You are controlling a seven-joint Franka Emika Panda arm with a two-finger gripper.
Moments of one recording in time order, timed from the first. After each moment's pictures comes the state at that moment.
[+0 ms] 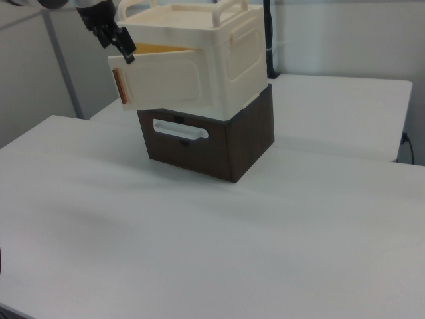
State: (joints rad) arm 0.23 0.12 -0.15 -1.32 0.16 1.87 0.34
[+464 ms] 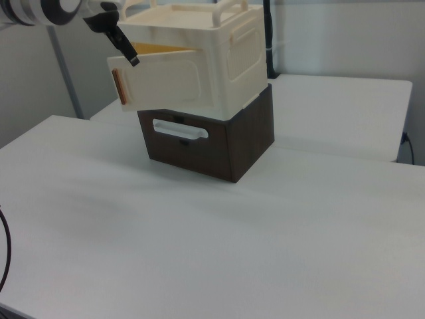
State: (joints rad) arm 0.29 0.20 -0.15 -1.32 0.07 2.07 0.65
